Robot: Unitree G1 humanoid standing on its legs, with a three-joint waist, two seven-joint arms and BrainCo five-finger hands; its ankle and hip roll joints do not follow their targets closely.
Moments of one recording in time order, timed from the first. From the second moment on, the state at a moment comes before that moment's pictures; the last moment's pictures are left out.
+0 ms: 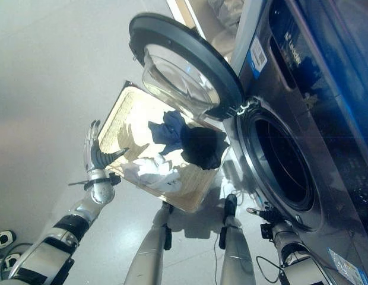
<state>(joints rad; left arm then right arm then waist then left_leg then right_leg) -0.71 0.53 -0.45 0.88 0.32 -0.38 0.87 -0.57 -0.47 0.24 1.26 0.43 -0.05 -0.03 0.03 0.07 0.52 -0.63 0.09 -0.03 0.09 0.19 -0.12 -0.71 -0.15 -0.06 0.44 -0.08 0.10</state>
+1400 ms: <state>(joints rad) -0.83 0.64 -0.69 1.10 0.45 -0.30 0.60 -0.74 -0.55 0.29 1.22 0.47 -0.08 -0.01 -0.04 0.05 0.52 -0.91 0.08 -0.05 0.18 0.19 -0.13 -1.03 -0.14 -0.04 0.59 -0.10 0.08</state>
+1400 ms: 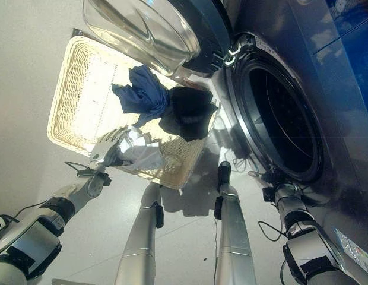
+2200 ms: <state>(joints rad) -0.96 0.64 -0.73 1.12 0.40 -0.18 0.28 -0.78 -0.56 0.33 1.22 0.47 -0.07 -0.01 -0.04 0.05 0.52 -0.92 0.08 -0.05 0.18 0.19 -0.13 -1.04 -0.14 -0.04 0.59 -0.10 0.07</state>
